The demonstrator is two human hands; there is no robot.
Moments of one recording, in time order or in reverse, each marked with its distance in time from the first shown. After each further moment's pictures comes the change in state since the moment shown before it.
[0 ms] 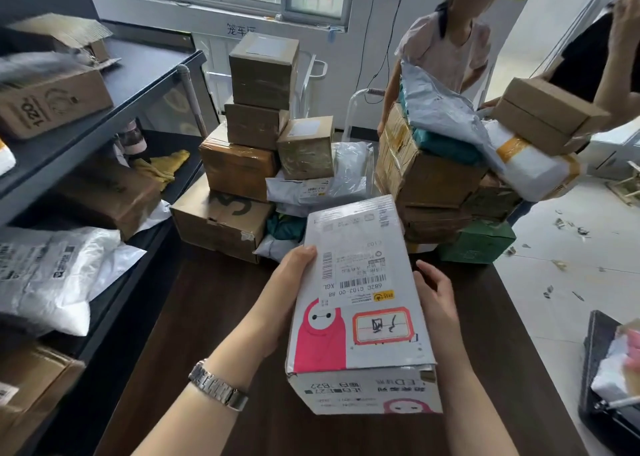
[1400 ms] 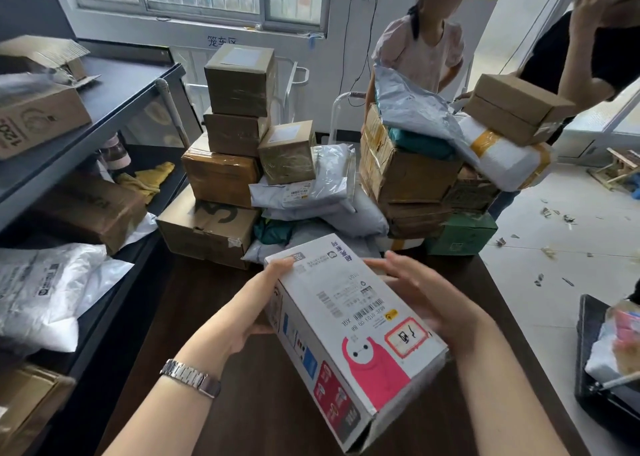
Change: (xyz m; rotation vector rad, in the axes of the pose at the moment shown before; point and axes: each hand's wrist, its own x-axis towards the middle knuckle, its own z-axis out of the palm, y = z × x) left_hand 0.001 -0.014 -0.024 0.410 0.173 -0.135; right_hand 0.015 -0.048 -0.026 -0.129 -0.489 0.337
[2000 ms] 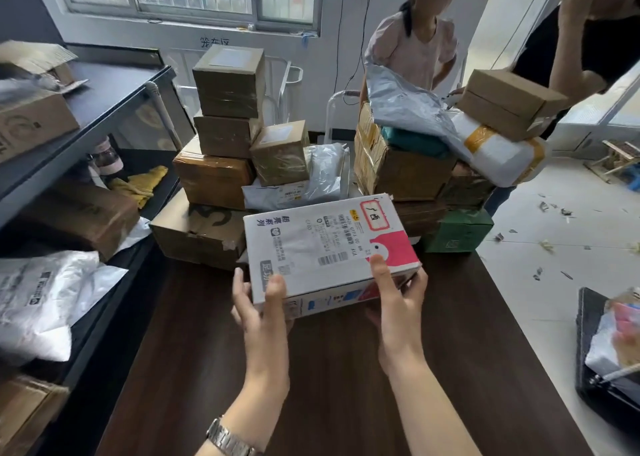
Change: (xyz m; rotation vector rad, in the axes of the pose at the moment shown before) left_hand -0.026 -0.037 0.060 -0.449 0.364 0.434; right_hand 0.016 0.048 0.059 0.222 0.640 -0.467
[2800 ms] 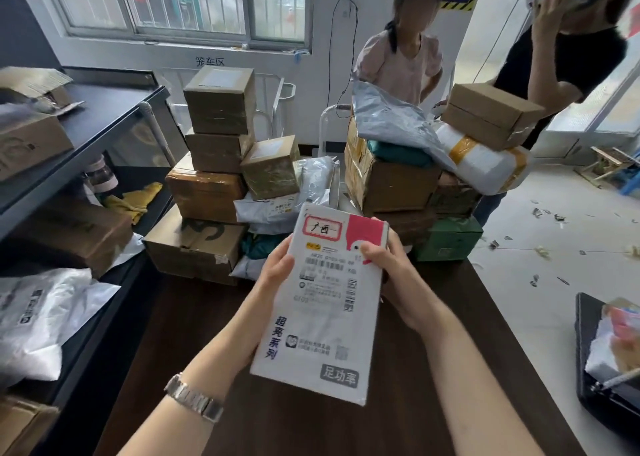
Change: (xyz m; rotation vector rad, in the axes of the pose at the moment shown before) left_hand 0.038 0.072 0.025 -0.058 -0.720 -0.021; right_hand 0.074 -0.035 -0.033 -0.134 -0.512 -0.013
